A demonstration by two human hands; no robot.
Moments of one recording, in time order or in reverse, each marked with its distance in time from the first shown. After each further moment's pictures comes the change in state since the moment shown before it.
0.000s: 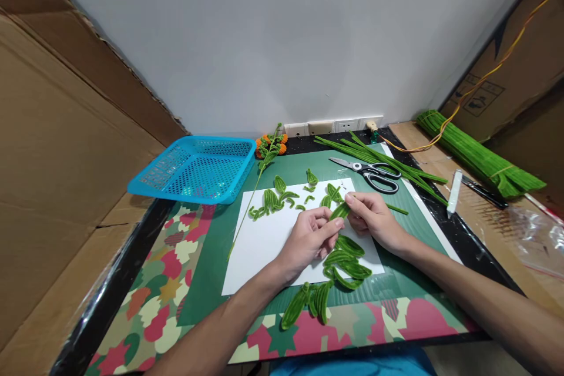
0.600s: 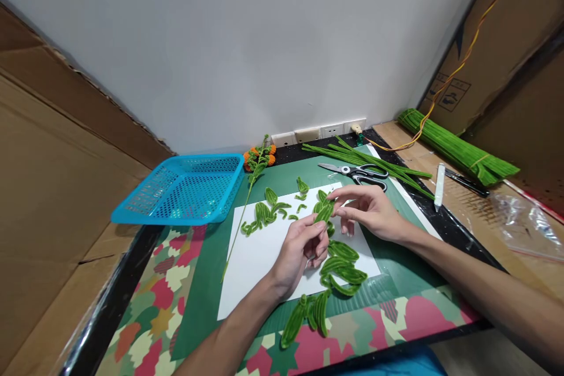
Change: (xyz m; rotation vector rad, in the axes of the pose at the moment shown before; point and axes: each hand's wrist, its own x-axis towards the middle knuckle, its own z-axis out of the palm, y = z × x) left_hand -0.002 0.004 -0.003 -0.174 -0.071 0.010; right_hand 0.005 -0.015 -0.019 -0.008 -0.087 -0.139
